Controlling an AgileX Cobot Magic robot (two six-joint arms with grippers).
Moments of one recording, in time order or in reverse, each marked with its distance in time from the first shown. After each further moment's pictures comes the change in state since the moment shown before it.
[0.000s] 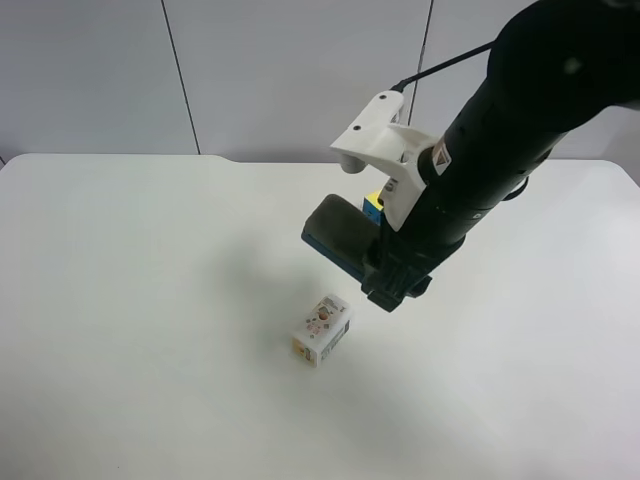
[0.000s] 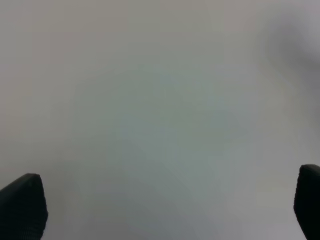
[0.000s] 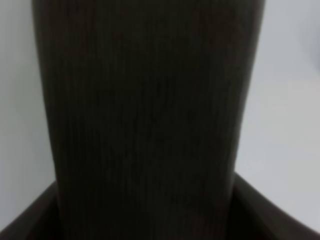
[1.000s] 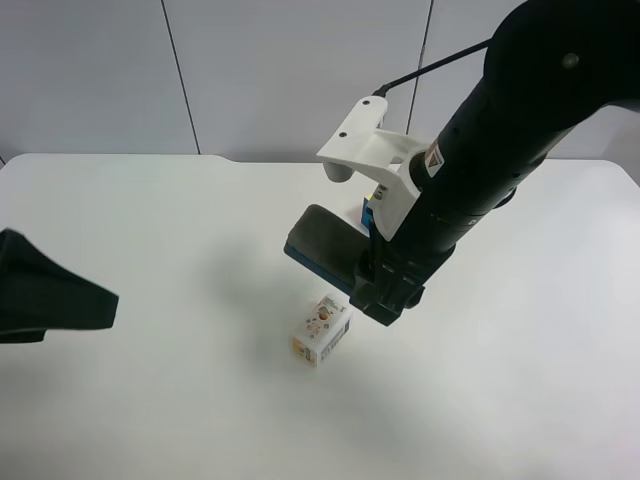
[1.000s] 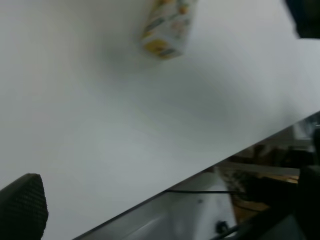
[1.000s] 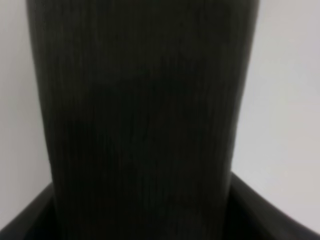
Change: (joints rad) left arm -0.277 0.629 -0.053 -0.558 -0.113 0.183; right arm 0.016 -0.002 0.000 0.091 0.004 -0.118
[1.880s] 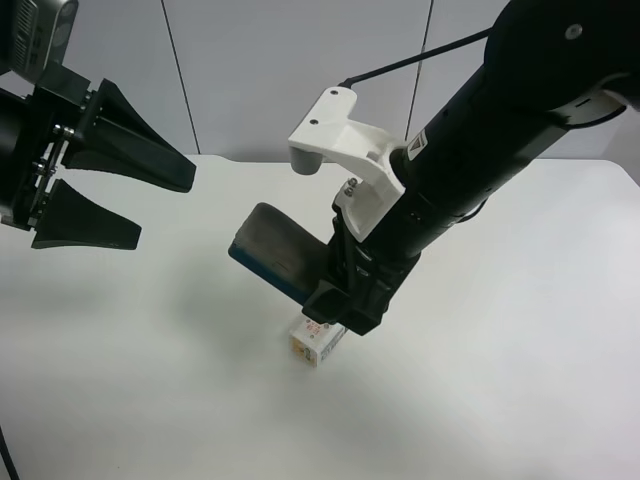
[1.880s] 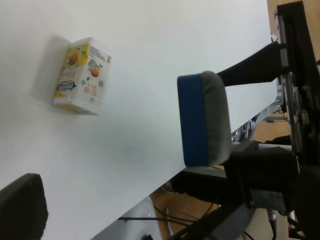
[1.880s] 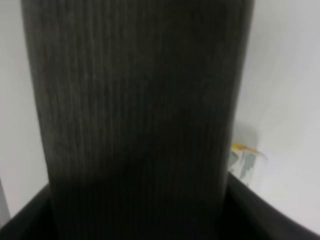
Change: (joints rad) left arm 0.000 0.390 -0.254 -0.225 0.047 0.114; right arm 0.000 0.000 0.000 0.339 -0.043 -0.342
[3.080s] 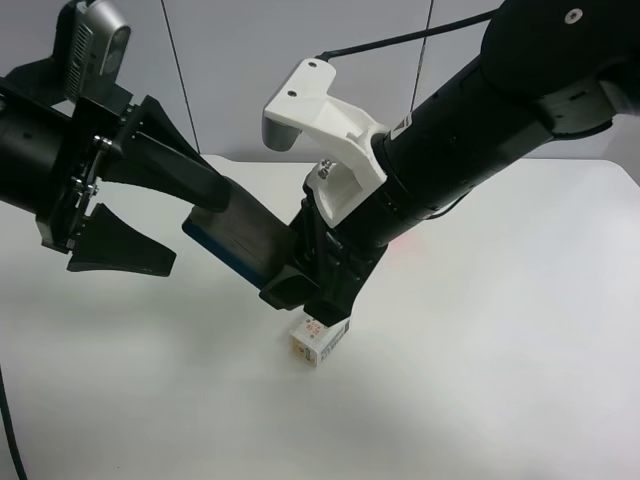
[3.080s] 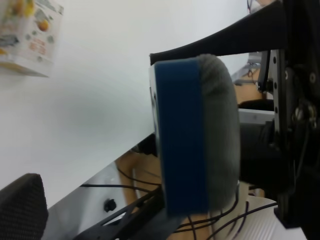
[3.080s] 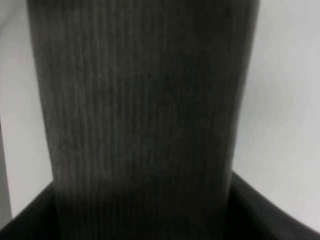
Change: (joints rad) left arm -0.107 0.090 -0.001 -0.074 0.028 -0.035; right arm 0.018 0.000 0.000 0.206 -0.091 -0.208
